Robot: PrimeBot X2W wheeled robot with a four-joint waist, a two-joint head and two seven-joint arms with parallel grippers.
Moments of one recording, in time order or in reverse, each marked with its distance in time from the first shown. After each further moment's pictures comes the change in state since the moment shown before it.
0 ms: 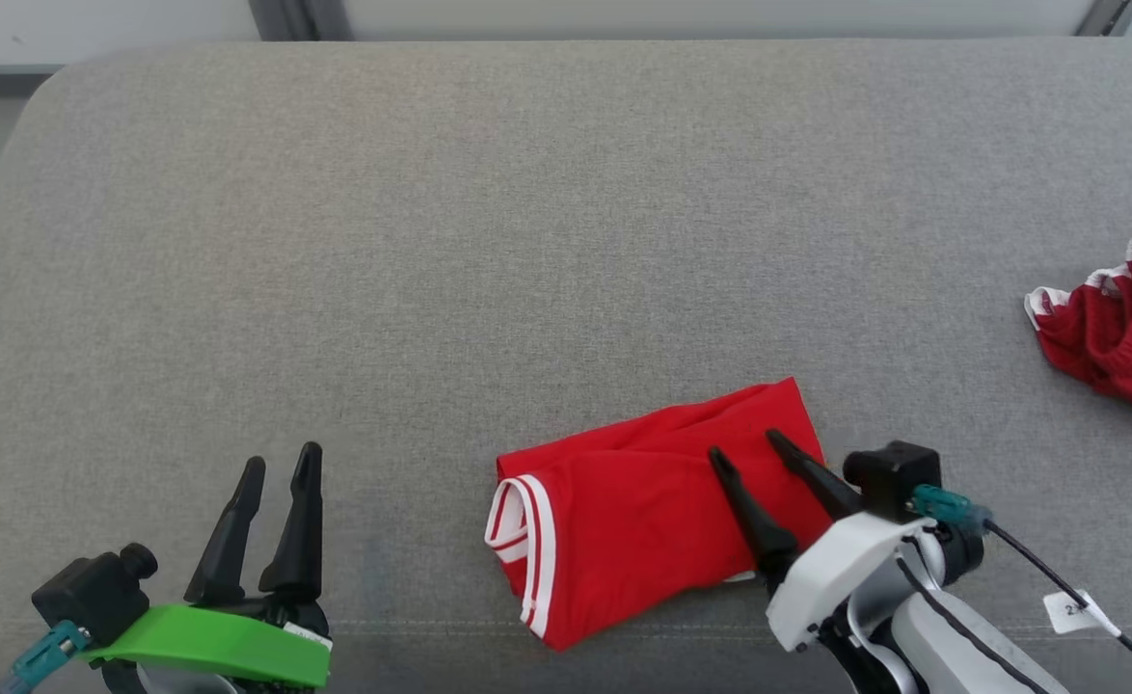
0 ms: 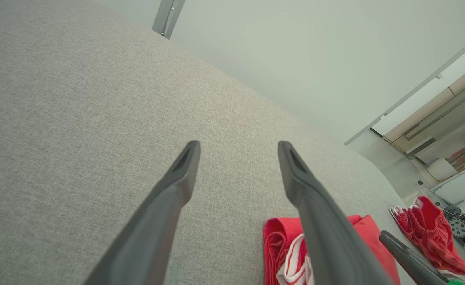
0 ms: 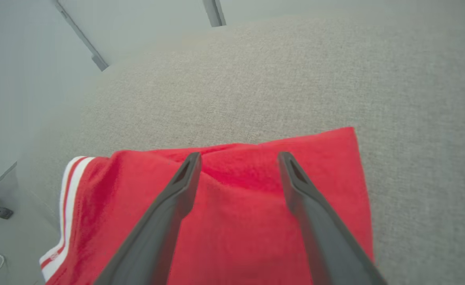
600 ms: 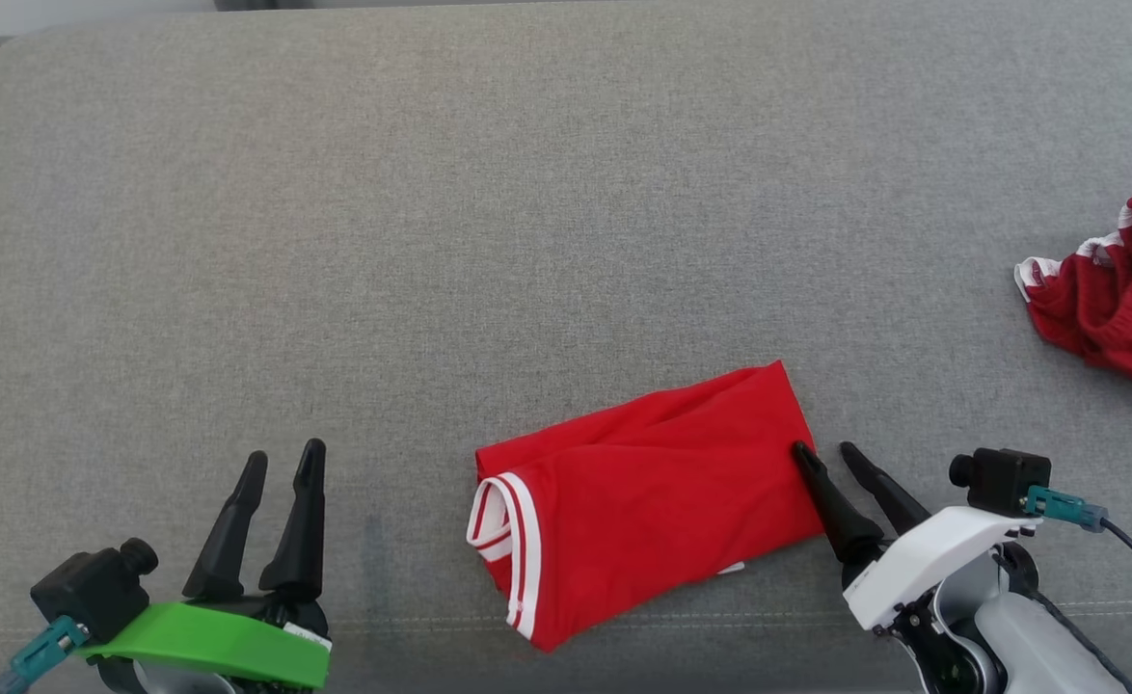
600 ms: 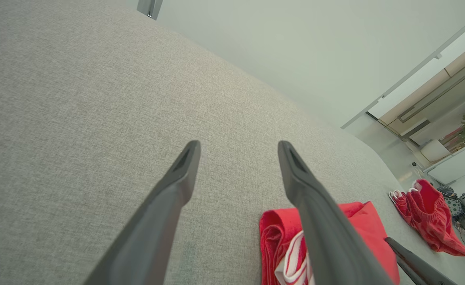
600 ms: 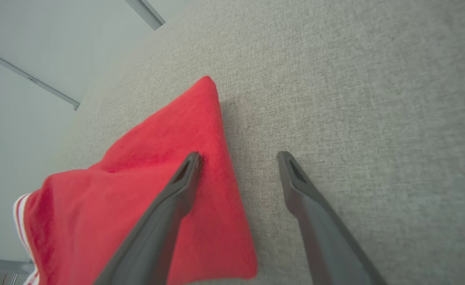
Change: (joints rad) left arm -0.002 0.016 -0.013 -0.025 0.007 0.000 0.007; right arm 0.052 -0.043 -0.151 0.070 0.296 0.123 0.011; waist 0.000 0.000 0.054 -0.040
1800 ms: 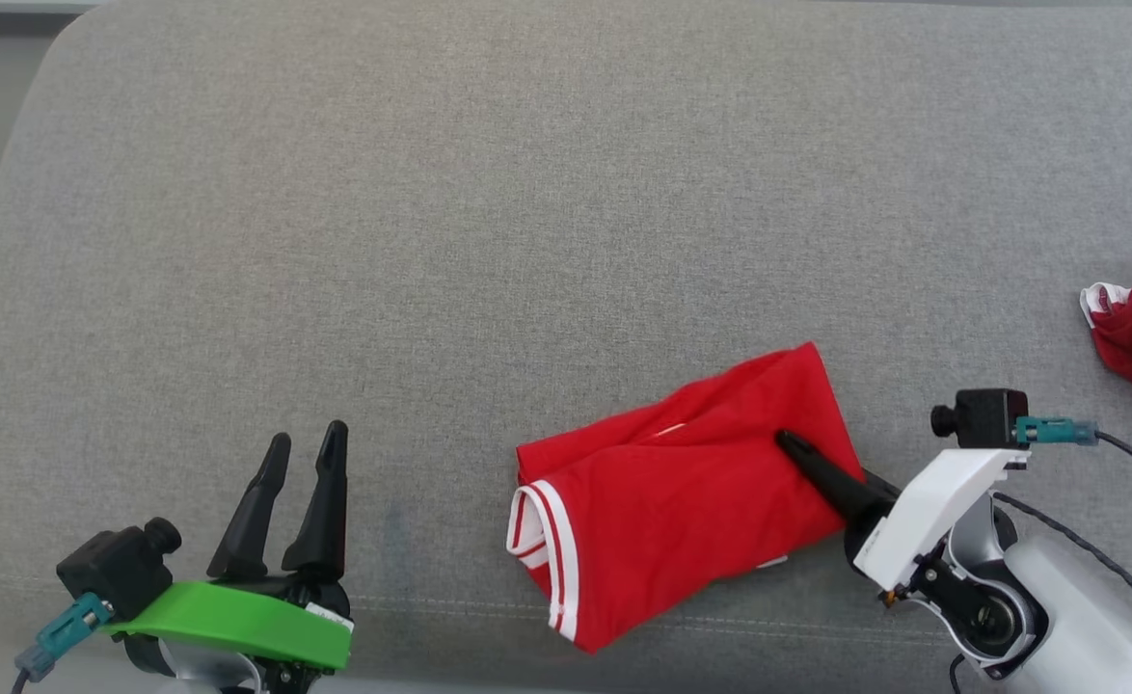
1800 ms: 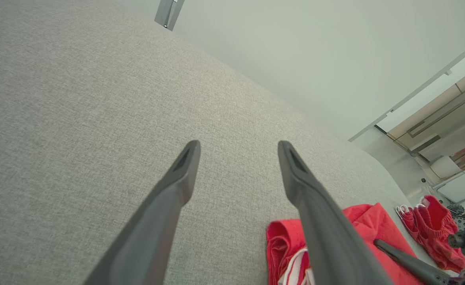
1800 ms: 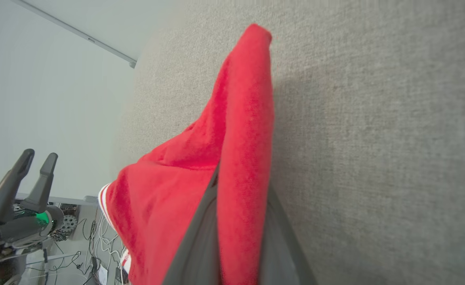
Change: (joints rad) left arm -0.041 -0.029 -0.015 0.020 0.000 -0.002 0.010; right arm -0.080 -0.124 0.129 -0.096 0.318 0.019 0.242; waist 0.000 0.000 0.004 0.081
